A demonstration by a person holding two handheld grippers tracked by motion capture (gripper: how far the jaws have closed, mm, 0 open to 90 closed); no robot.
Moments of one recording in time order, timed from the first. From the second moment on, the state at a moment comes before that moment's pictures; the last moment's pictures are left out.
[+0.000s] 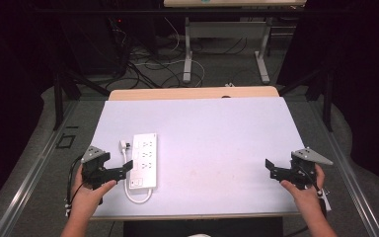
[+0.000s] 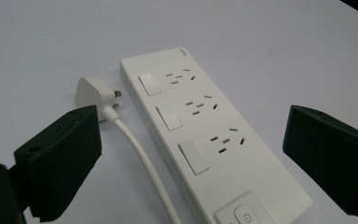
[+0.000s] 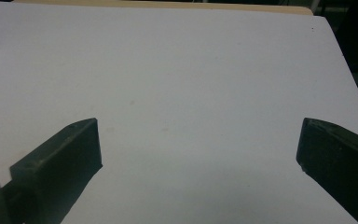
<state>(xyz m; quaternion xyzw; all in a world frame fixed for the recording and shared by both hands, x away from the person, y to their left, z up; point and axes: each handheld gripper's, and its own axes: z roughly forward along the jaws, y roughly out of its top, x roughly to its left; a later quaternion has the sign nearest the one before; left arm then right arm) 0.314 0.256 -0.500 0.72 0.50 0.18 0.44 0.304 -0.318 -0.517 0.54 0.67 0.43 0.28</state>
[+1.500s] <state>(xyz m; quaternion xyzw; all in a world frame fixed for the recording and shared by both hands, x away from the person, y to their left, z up) 0.306 0.237 -0.447 0.76 0.48 0.14 0.40 0.302 -0.309 -0.518 0.54 0.67 0.43 0.27</state>
